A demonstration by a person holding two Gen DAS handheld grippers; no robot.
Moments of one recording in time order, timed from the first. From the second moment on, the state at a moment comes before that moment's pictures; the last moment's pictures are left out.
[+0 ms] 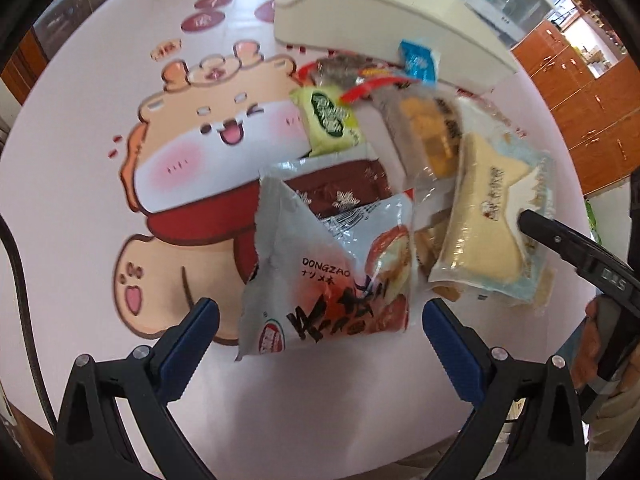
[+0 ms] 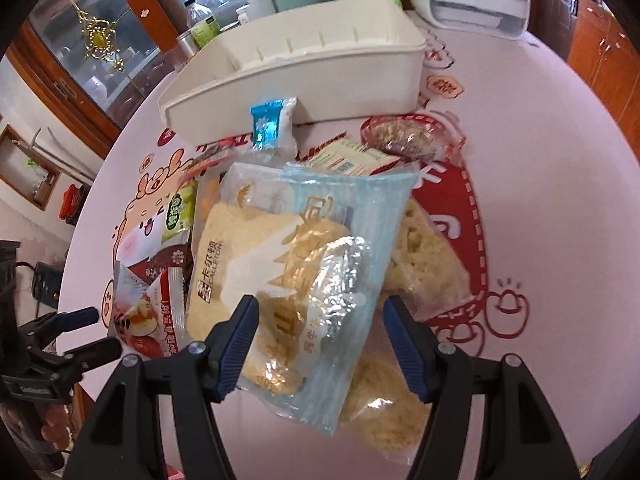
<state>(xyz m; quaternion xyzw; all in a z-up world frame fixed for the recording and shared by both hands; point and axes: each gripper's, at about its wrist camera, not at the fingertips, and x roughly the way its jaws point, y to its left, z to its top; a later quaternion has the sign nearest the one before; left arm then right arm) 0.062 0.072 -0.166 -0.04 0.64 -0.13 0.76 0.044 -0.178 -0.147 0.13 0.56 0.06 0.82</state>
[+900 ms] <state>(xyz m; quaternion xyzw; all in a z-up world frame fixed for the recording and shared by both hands) 0.048 0.050 -0.131 -0.01 0.58 -0.11 0.81 0.022 -0.143 -0.108 0.08 0.51 0.14 0.84</state>
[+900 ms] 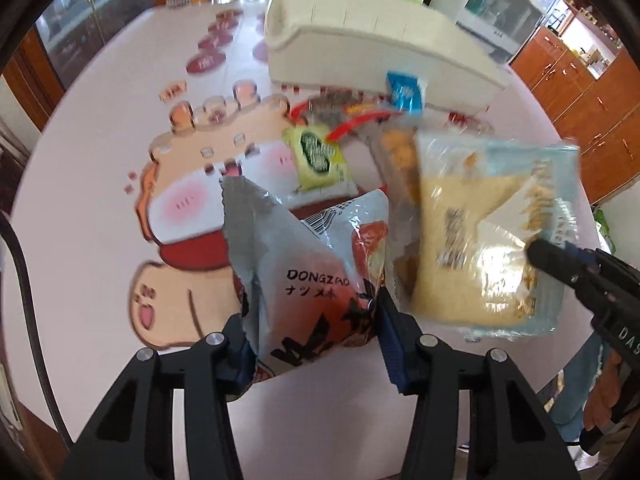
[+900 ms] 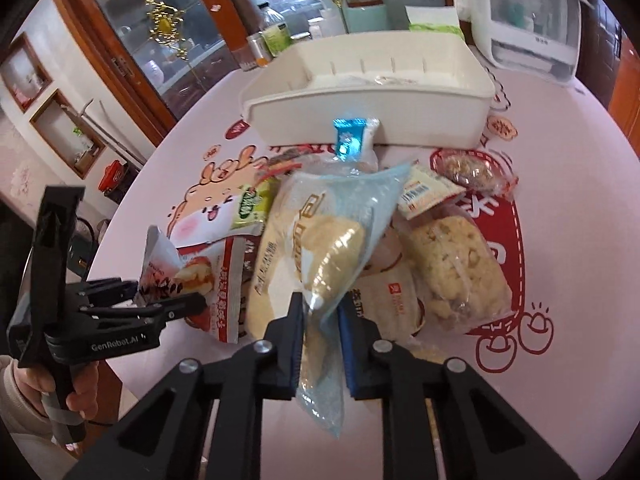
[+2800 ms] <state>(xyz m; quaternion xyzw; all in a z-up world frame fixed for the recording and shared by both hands) 0.183 -0.029 0.062 0.10 0.40 -0.06 0.91 0.111 -0.207 0.079 0.04 0.28 0.07 0.96</state>
